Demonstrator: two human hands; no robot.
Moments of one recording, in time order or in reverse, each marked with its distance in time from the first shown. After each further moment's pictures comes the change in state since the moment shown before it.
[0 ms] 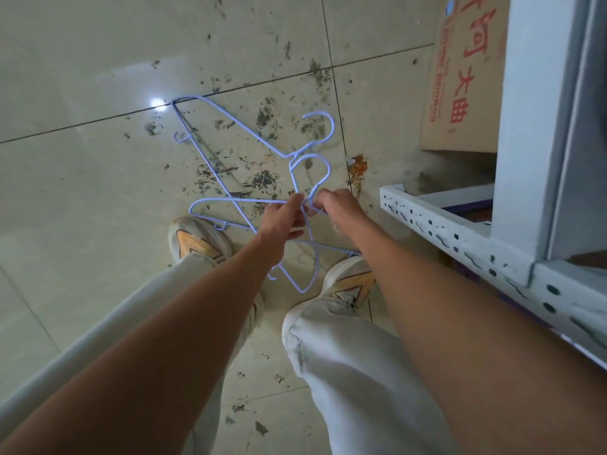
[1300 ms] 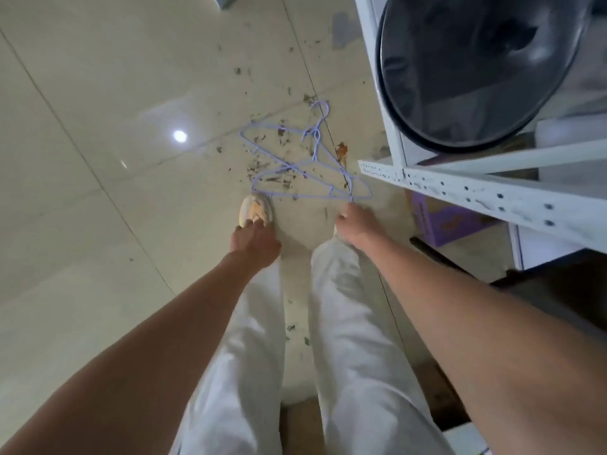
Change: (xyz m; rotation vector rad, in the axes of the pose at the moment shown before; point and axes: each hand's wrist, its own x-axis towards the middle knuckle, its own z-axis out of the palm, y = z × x) left_hand -0.327 0.039 -0.138 1.765 0.031 0.399; right_hand -0.336 -0.025 -0.041 -0.298 0.096 -0.032
